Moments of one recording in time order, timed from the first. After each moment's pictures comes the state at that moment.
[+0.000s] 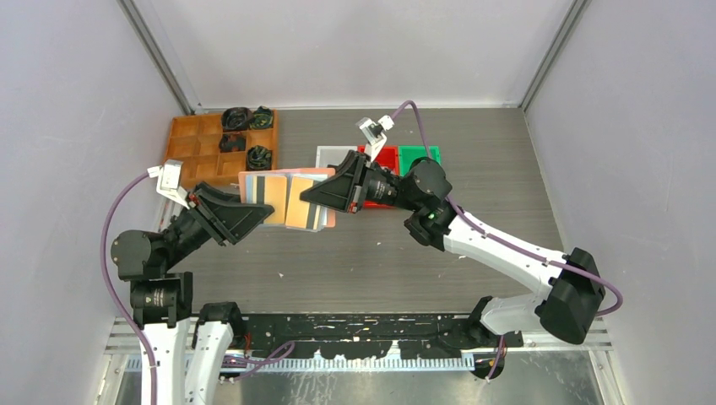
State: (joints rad) left arm 0.06 0.47 0.84 0.01 0.97 -1.05; right arm 0.89 1.30 1.04 0.70 -0.58 1.03
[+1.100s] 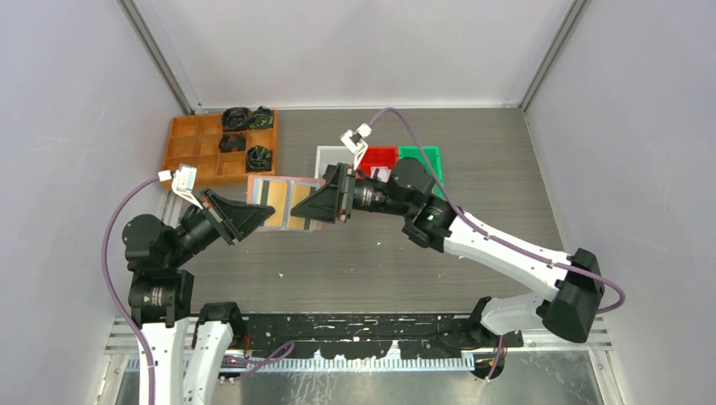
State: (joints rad) left arm 0.05 0.48 0.87 -0.33 0.87 -0.75; right arm 0.92 1.27 1.11 0.35 -0.50 0.97
